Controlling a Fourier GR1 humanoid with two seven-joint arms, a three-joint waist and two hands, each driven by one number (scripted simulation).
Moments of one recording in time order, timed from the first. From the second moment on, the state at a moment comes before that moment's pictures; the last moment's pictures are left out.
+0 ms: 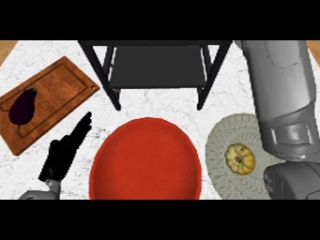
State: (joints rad) left arm -0.02 0.19 -0.08 -1.37 -0.07 -0.06 0.04; right arm -1.31 -0.04 -0.52 -0.85 0.65 -0.77 0.49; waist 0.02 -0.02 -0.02
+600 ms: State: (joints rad) left arm 0.03 0.21 -0.04 -1.41 -0.05 -0.06 0.05; right arm -0.85 -0.15 -0.46 -1.37 0.63 -0.49 0.61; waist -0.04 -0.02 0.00
